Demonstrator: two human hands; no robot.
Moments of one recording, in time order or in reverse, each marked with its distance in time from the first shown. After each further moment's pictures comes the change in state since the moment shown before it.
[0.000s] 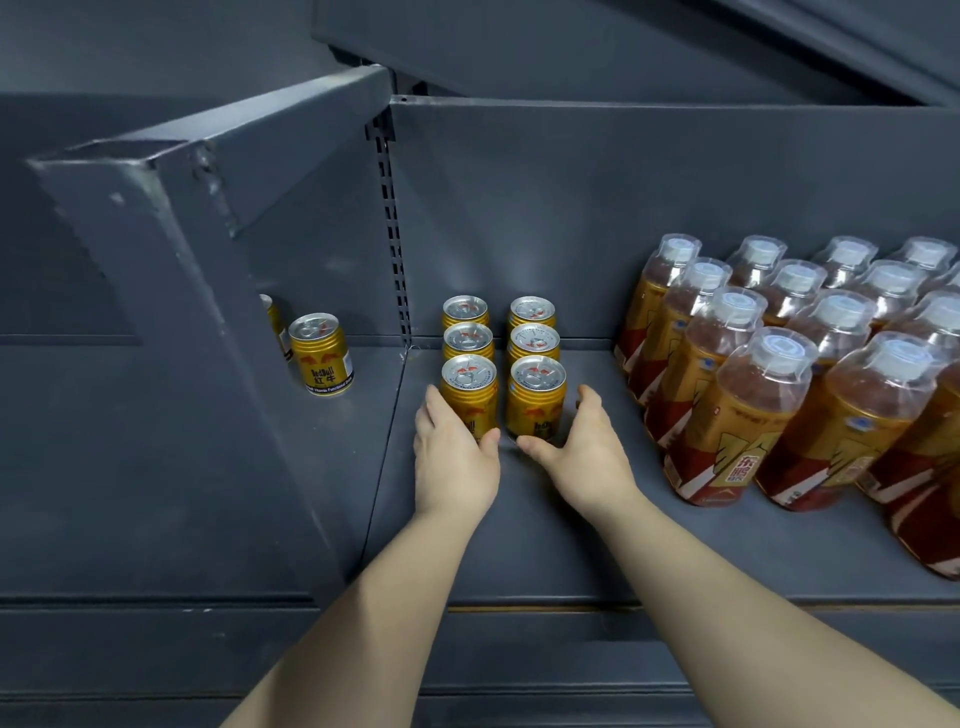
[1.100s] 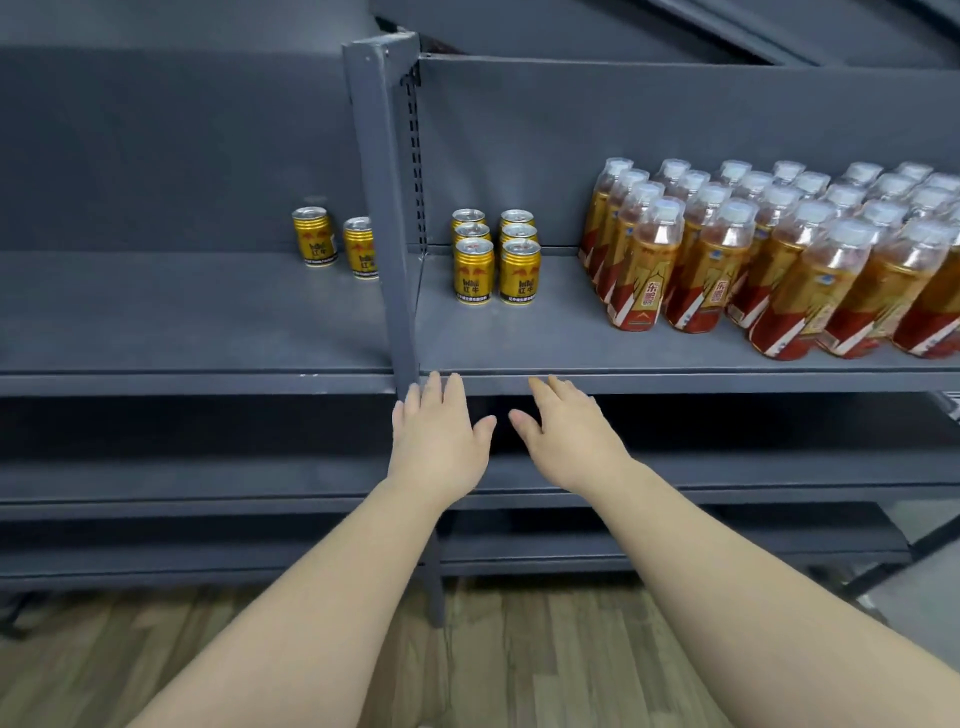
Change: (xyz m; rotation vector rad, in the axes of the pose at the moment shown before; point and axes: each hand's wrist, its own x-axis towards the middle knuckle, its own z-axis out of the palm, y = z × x) left_hand -0.234 -0.082 -0.095 0.512 -0.183 0.313; right_hand -0.264 0.019 -0.007 -0.512 -0.169 -0.220
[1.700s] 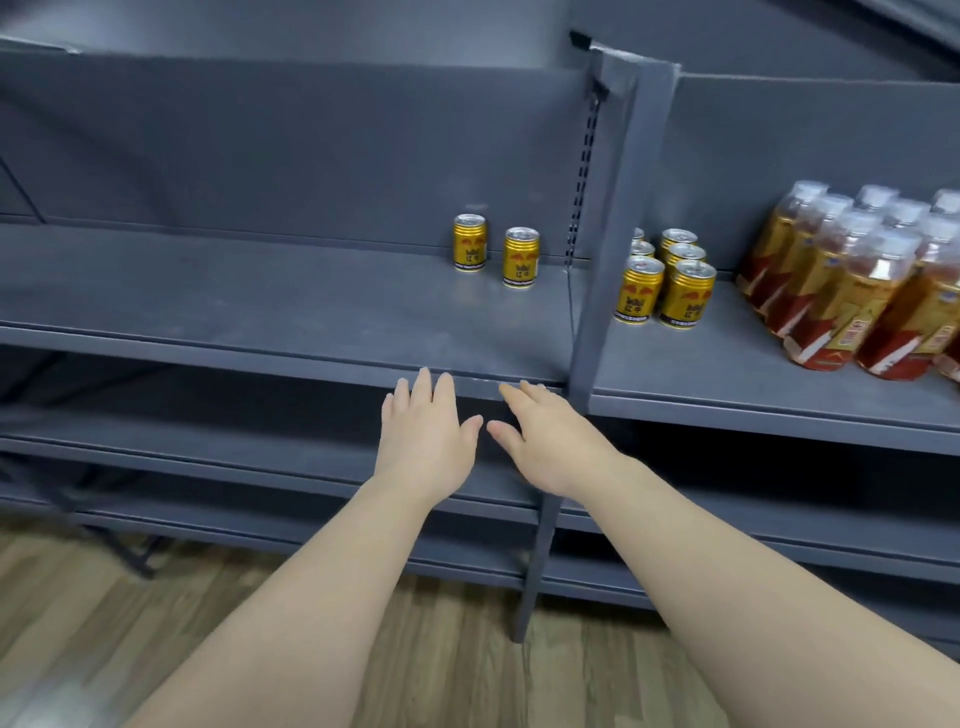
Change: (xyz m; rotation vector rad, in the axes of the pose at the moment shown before) left_hand -0.010 -0.190 -0.075 0.099 0.077 -0.164; right_hand 0.037 -0.200 0.052 -0.043 -0.165 -0.288
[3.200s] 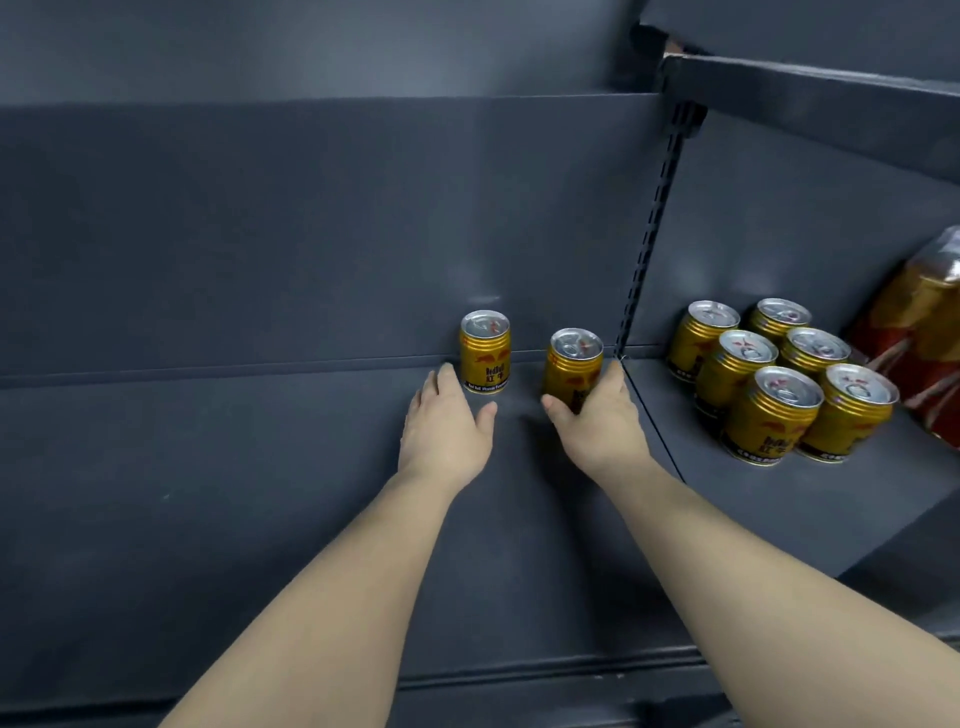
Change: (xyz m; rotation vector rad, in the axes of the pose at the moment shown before) left_hand 0.351 -0.043 0.000 -0.350 -0.046 0.047; right_hand 0.325 0.052 -0.042 0.540 0.514 0.618
